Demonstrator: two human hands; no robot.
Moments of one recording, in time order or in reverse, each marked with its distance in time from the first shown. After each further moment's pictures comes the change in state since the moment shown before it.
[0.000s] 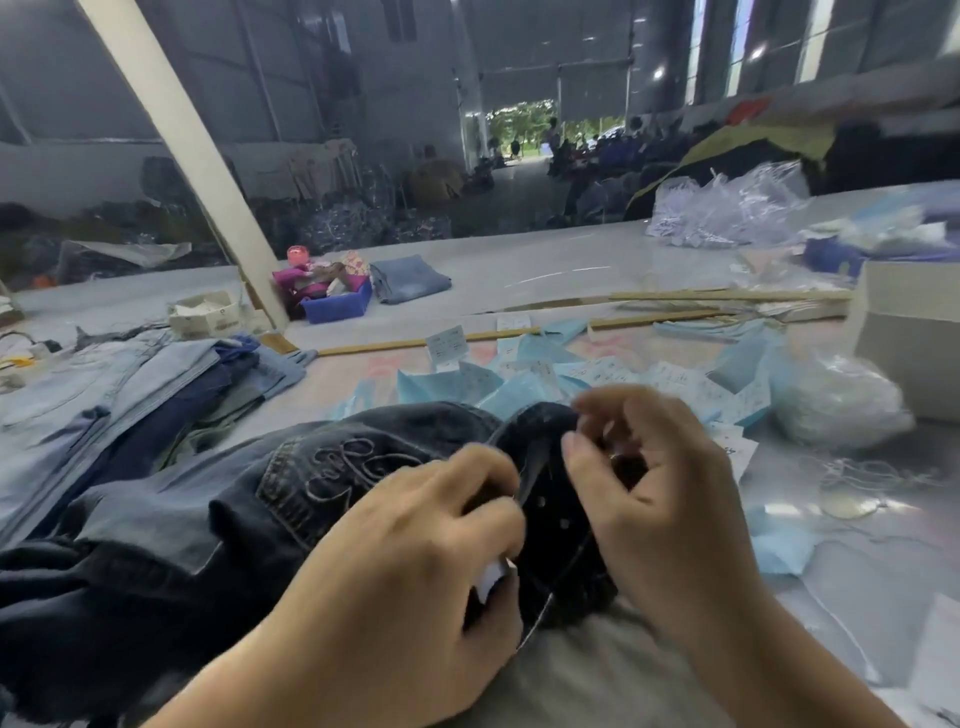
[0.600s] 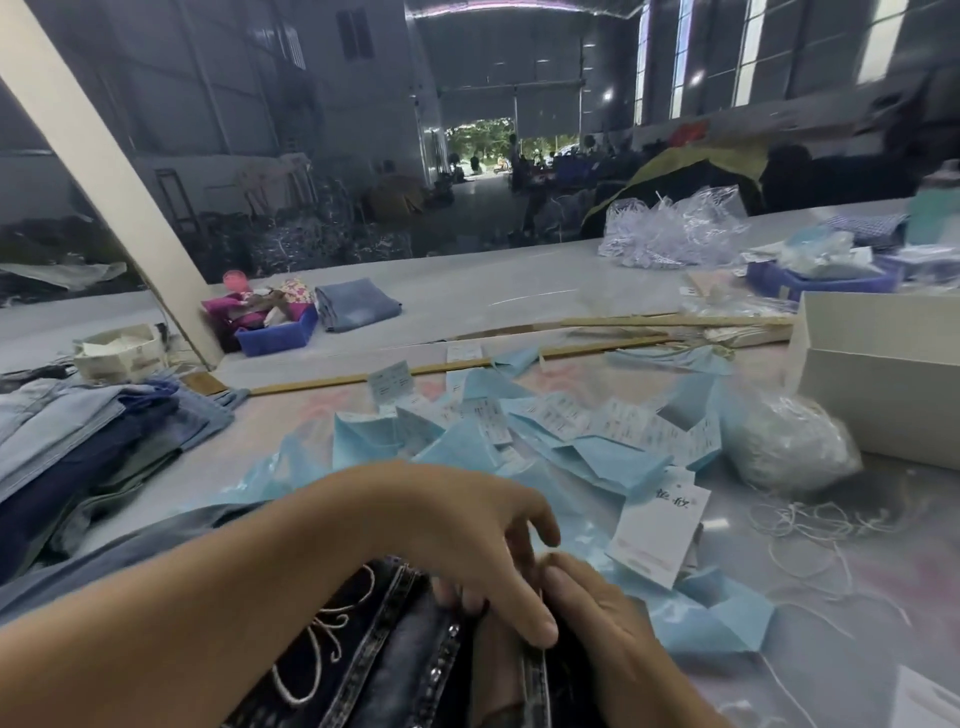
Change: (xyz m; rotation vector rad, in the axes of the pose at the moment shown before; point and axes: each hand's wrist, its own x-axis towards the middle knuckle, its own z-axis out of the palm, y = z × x) left_hand 0.158 -0.040 0.046 -0.473 -1.071 -0.373; right_hand 0.002 0.093 0.004 0.435 -0.508 0.388
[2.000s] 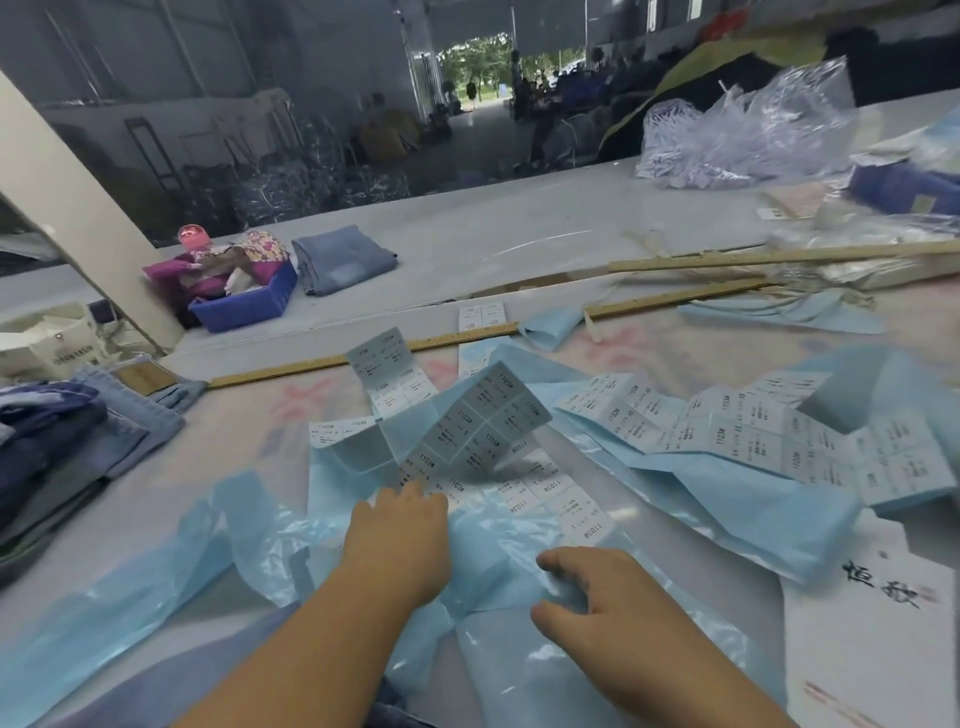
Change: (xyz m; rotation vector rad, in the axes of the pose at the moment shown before) left_hand 0.198 -0.219 -0.029 0.564 0.430 -0.548; right_hand 0.172 0.112 0.011 -0.462 -0.046 0.373
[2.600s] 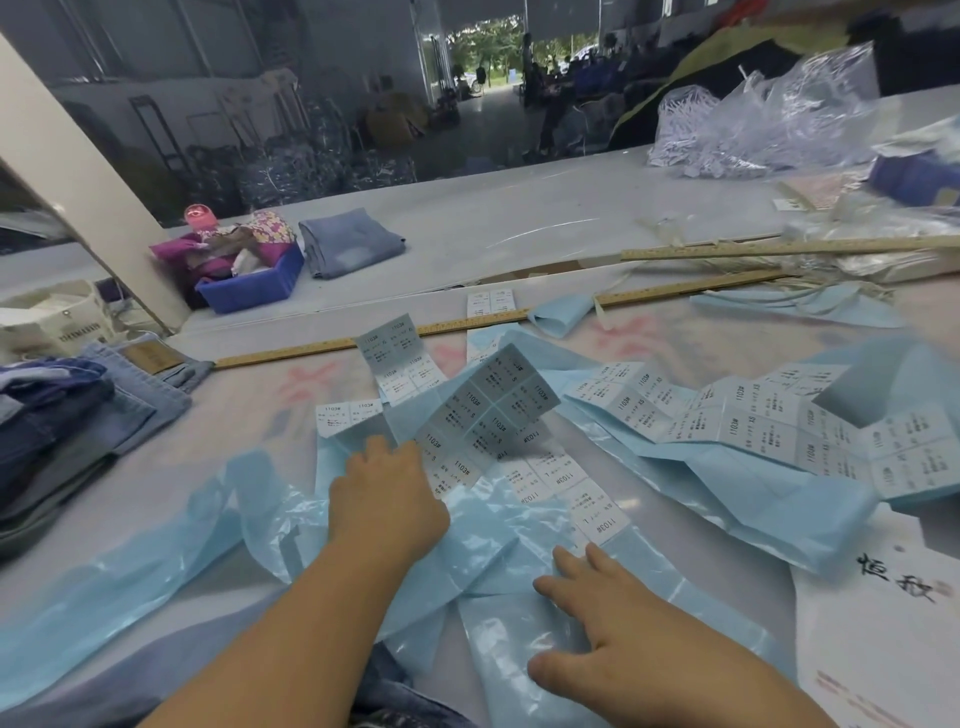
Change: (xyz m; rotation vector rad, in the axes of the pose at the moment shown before) left_hand 0.002 -0.012 -0.008 -0.298 0.151 -0.234; right_hand -0.010 -0.017 -0.013 -0.293 -0.396 -0.041
